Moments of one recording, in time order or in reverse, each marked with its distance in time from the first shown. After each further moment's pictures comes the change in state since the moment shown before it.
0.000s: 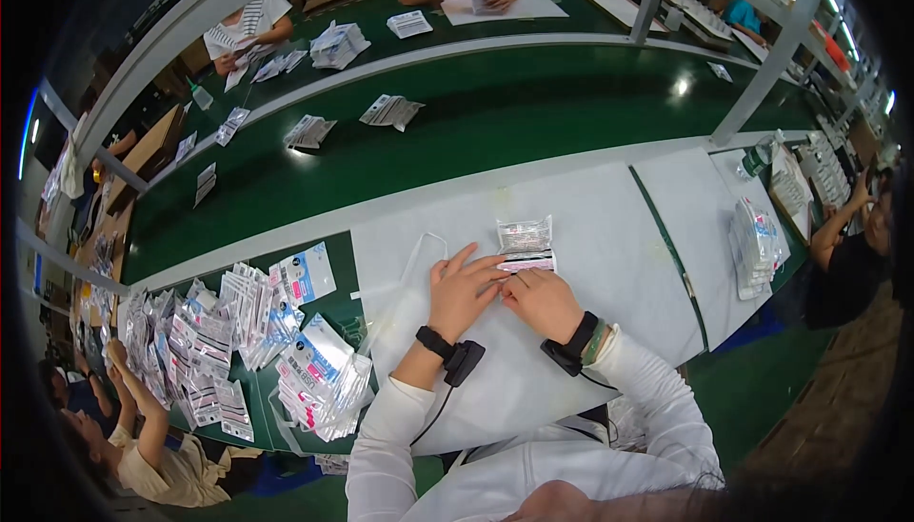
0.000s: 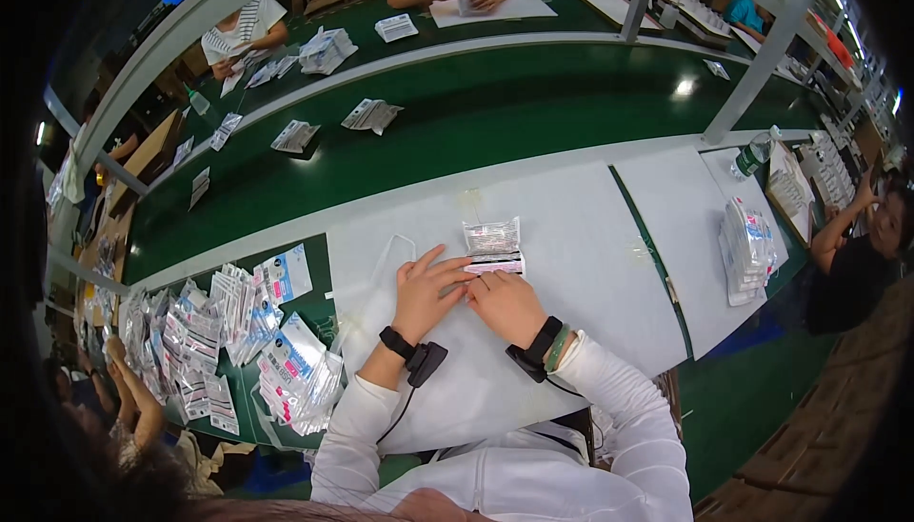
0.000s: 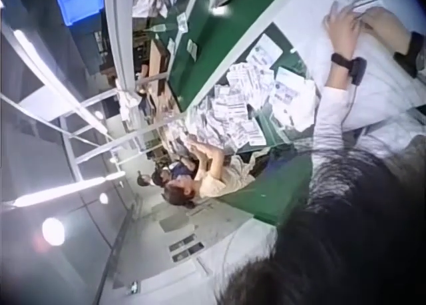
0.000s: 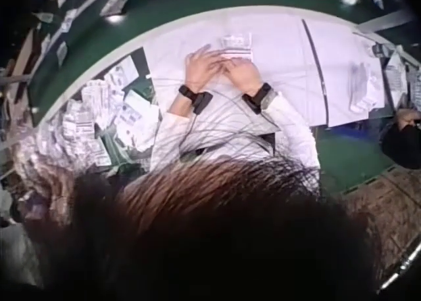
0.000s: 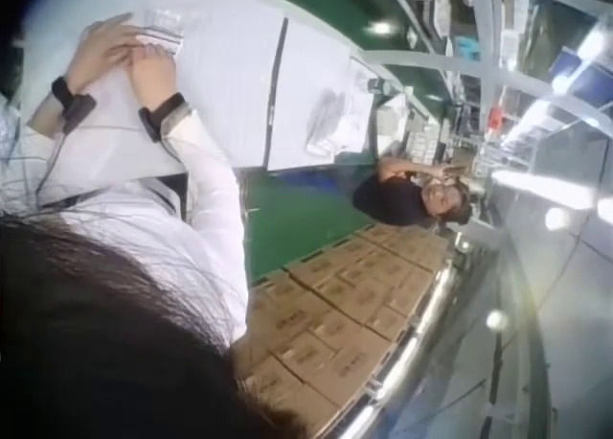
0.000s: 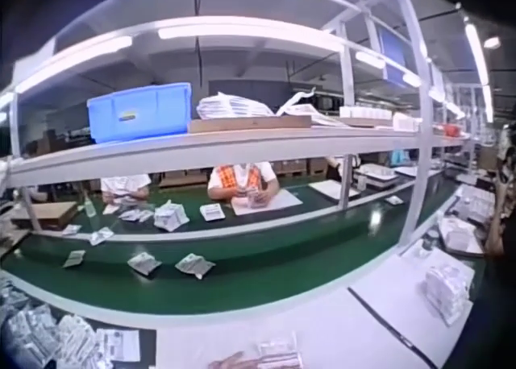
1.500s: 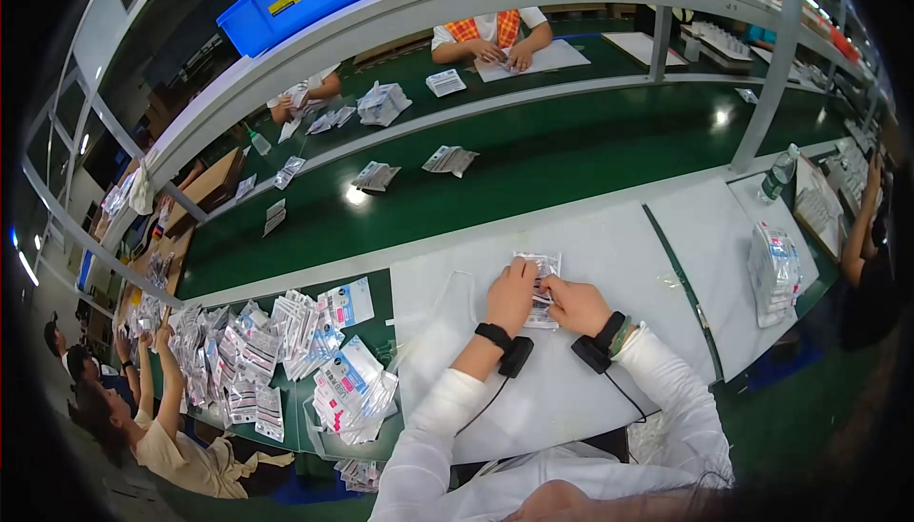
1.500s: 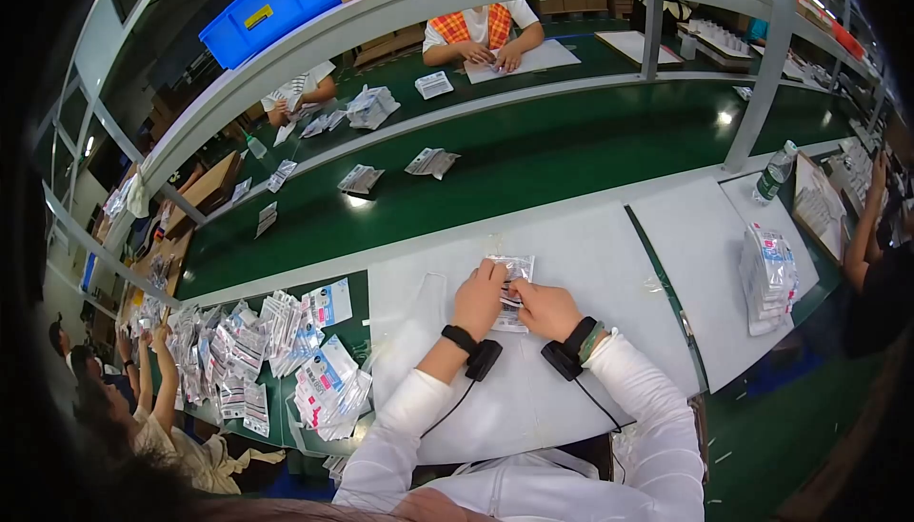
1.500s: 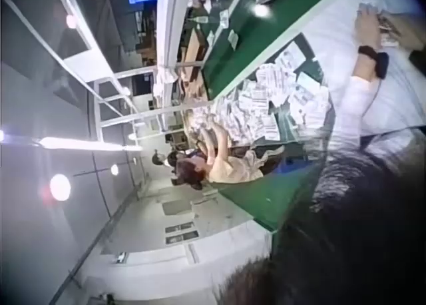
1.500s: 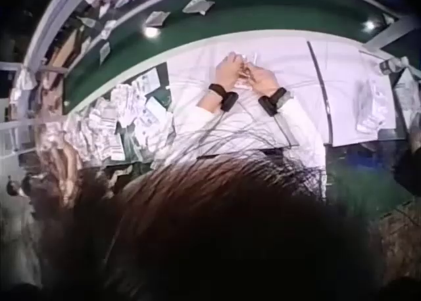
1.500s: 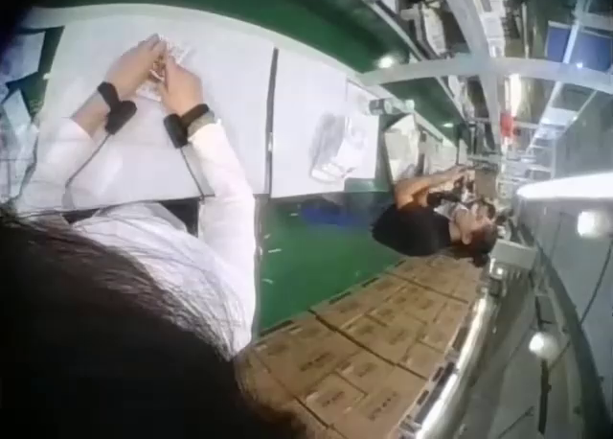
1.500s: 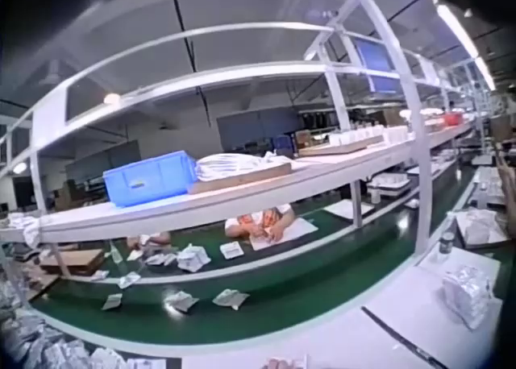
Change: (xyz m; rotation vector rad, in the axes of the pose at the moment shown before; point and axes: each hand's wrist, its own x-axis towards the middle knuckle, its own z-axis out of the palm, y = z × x) left_hand 0.056 0.041 0.024 0.341 0.136 -0.027; right_hand 0.005 0.056 -0.032 0.297 -0.158 0.181
